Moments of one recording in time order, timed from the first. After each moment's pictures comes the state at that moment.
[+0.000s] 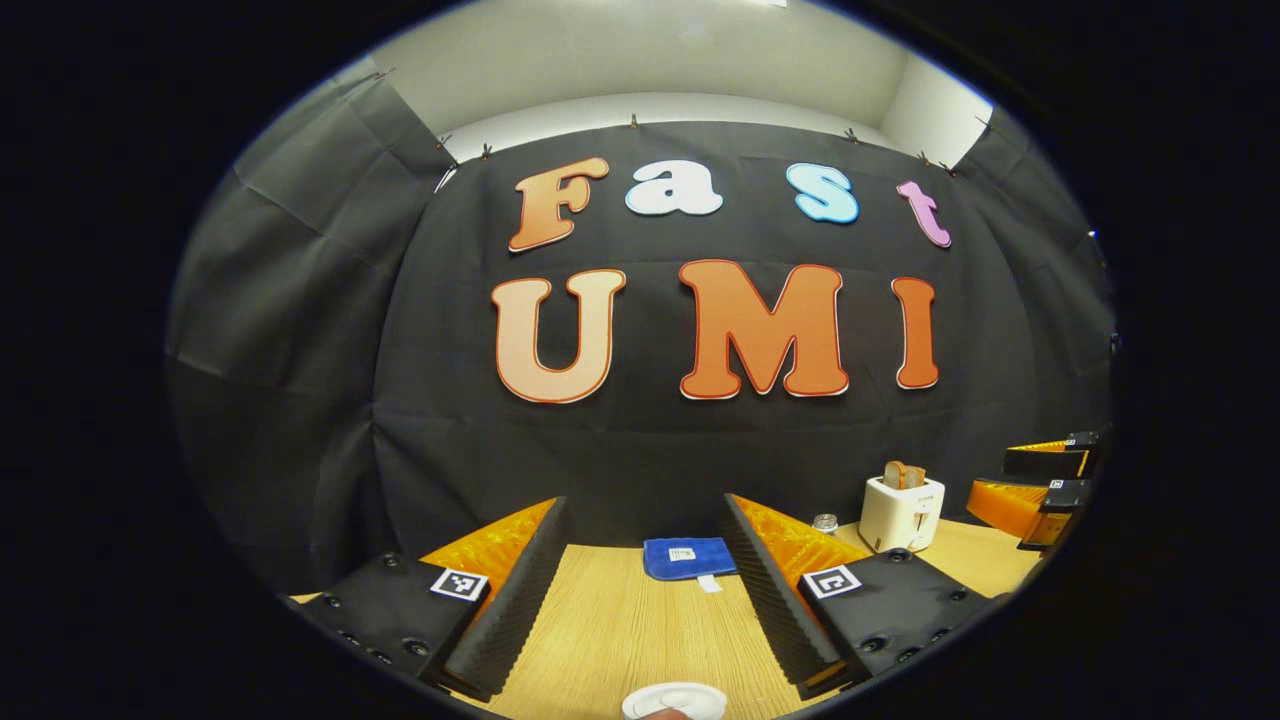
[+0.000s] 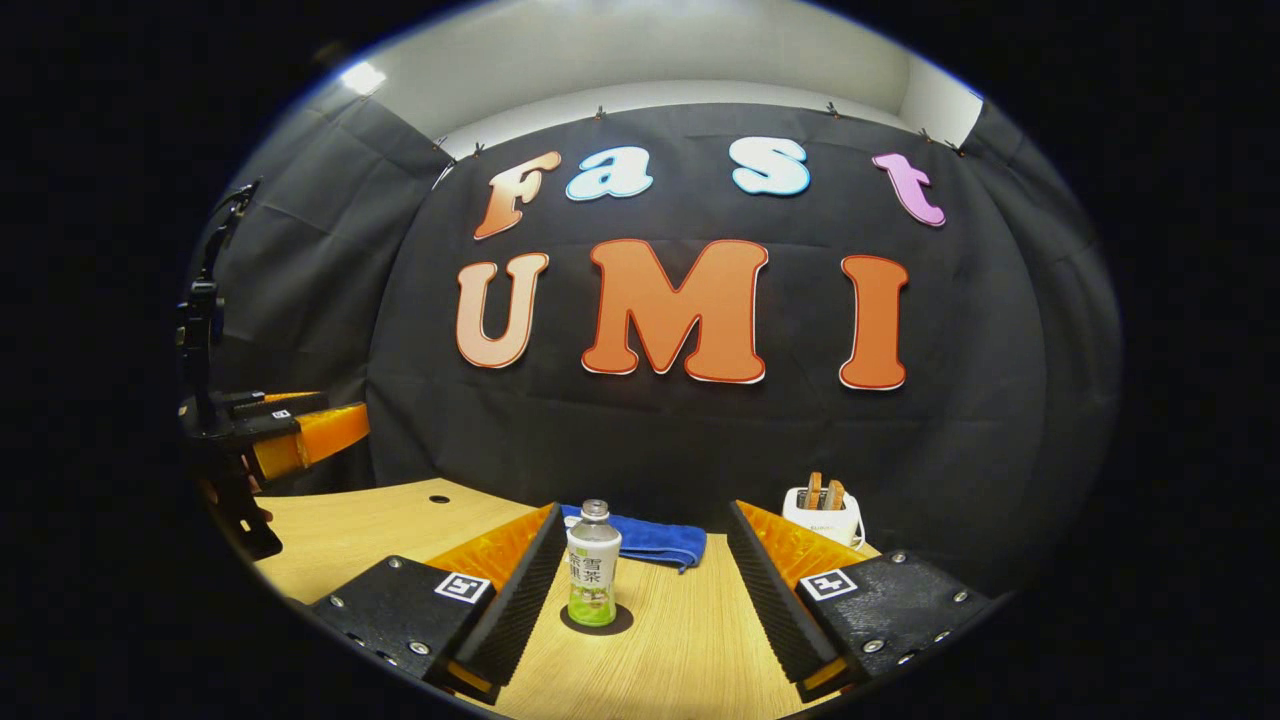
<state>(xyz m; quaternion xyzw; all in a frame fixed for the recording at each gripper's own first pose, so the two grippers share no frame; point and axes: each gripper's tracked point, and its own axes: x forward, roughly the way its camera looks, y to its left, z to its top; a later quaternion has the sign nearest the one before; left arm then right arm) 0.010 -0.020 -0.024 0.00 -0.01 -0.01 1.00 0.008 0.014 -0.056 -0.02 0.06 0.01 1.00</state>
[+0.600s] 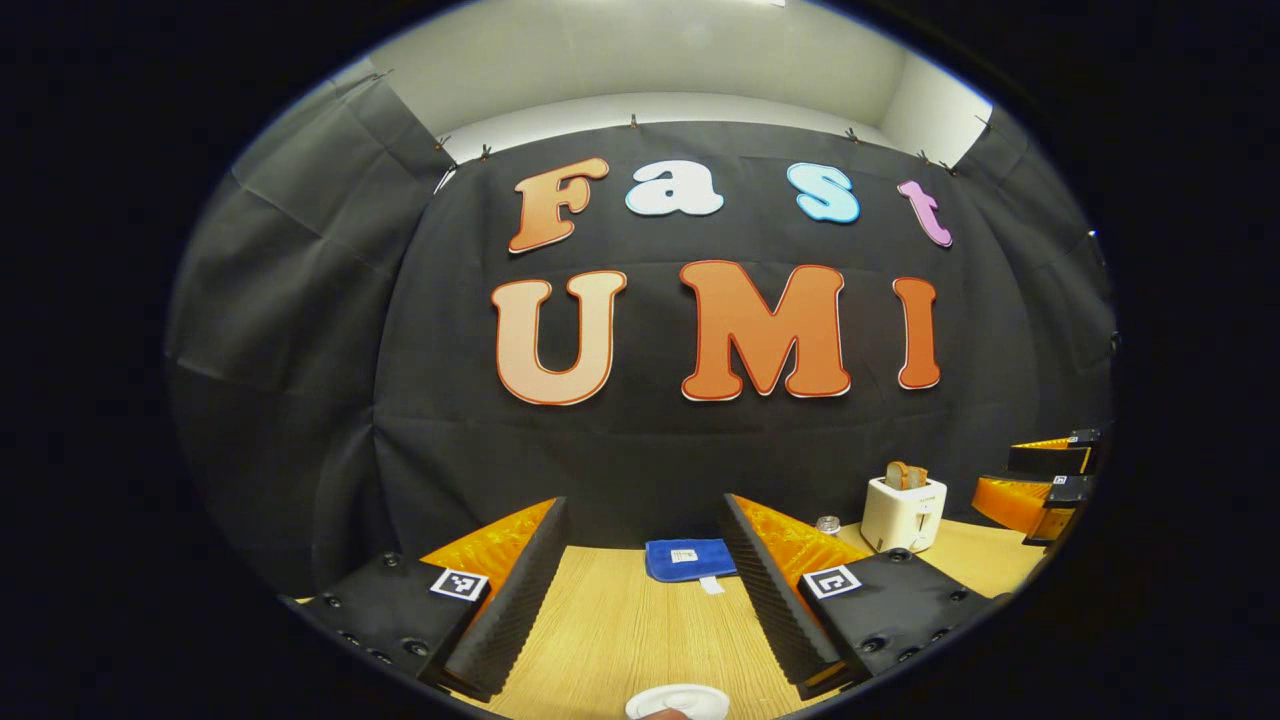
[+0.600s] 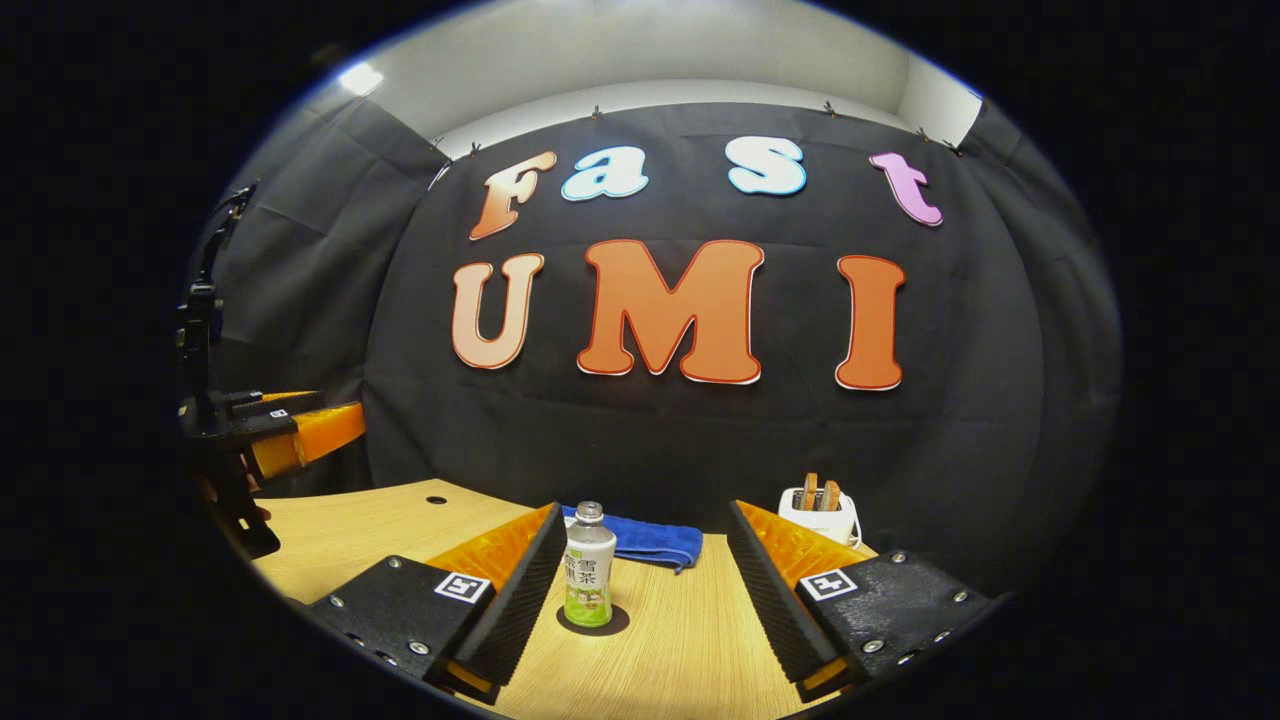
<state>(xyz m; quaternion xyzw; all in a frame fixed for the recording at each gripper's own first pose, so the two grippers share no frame) 0.013 -0.015 -0.026 0.00 0.00 -0.01 1.00 0.008 0.013 -0.051 -0.02 0.06 0.01 1.00</state>
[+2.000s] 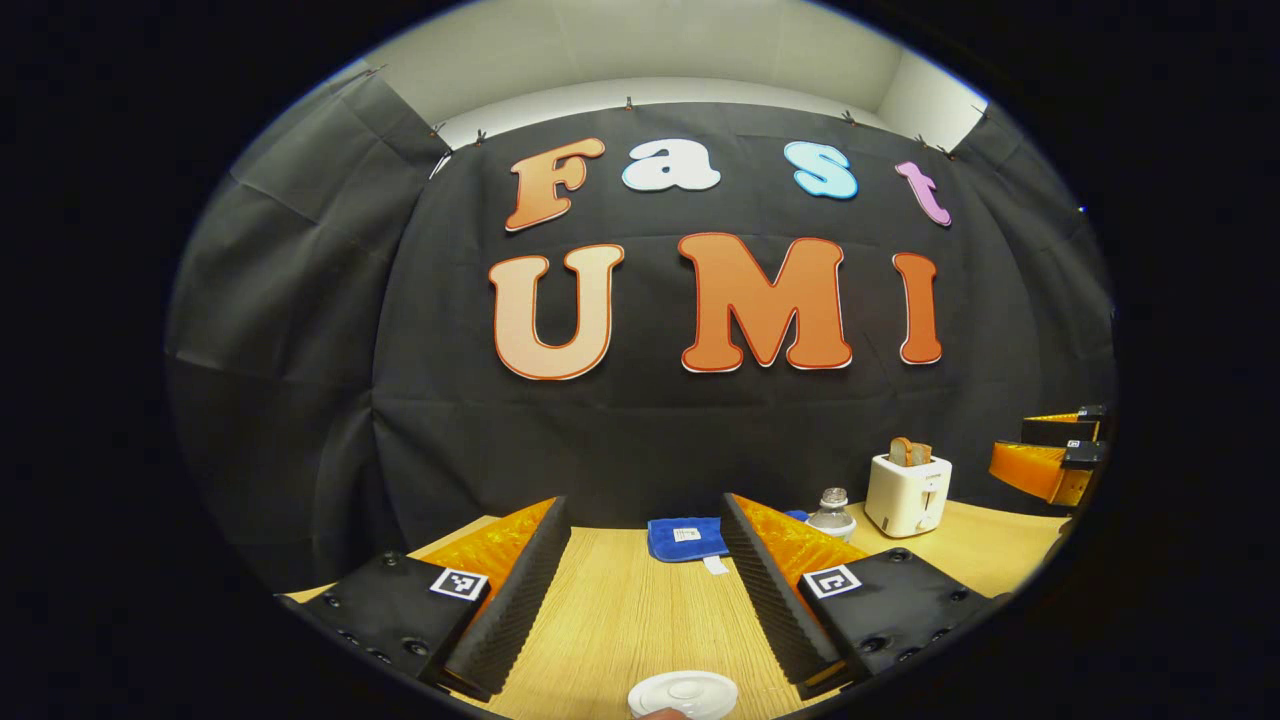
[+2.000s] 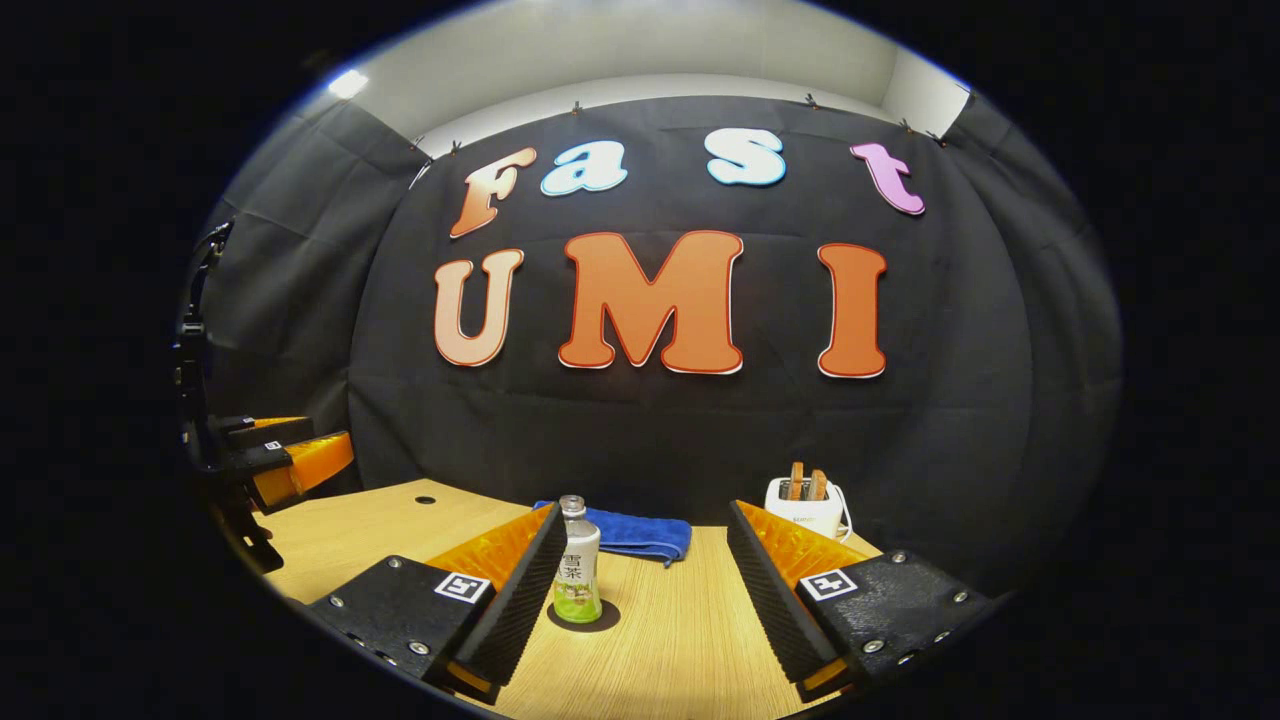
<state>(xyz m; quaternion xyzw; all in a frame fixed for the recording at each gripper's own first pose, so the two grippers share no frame) 0.013 -0.017 -0.050 0.01 0.03 -0.01 1.00 0.008 -0.001 -0.057 0.00 0.07 -0.01 1.00</state>
